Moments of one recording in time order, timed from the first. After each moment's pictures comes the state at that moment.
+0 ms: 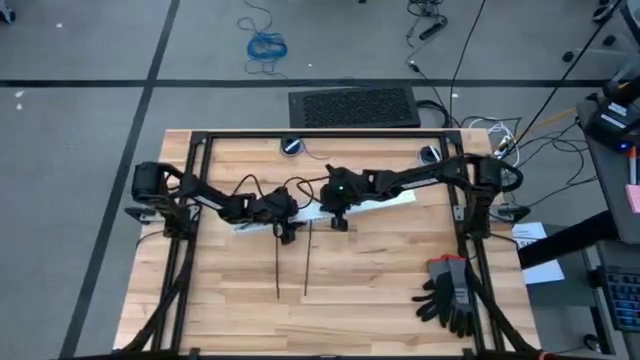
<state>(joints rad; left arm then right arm) 0.09 1.70 0.52 0.51 -0.08 -0.06 -0.17 1.91 1.10 -0.03 -0.18 -0.09</state>
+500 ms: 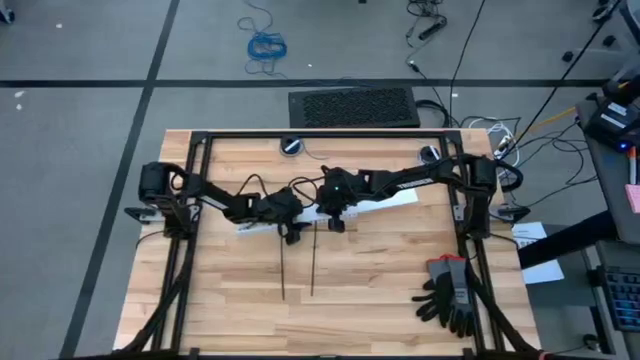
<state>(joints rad) 0.09 1.71 0.56 0.55 -0.04 -0.06 -0.18 1.93 1.13 -0.07 -0.19 -0.12</state>
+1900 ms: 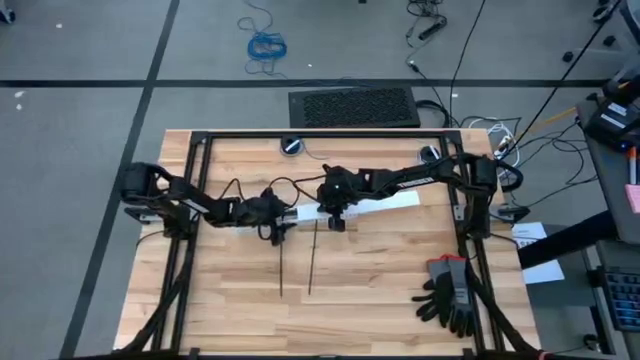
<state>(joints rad) 0.06 1.62 0.32 0.74 -0.14 -0.13 -0.18 1.93 1.13 -0.10 -0.19 -0.09</state>
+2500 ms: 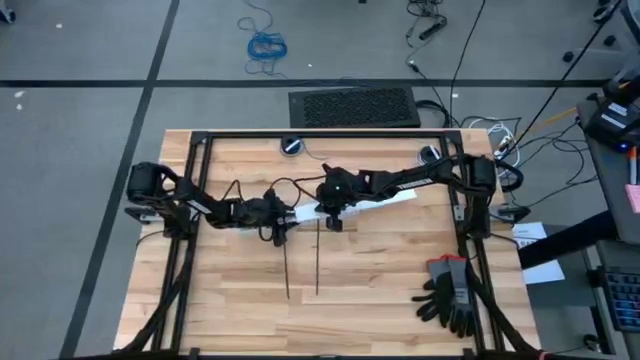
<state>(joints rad) 0.06 1.66 0.32 0.80 -0.14 -0.12 -0.15 1.94 1.12 0.07 -0.19 0.00</state>
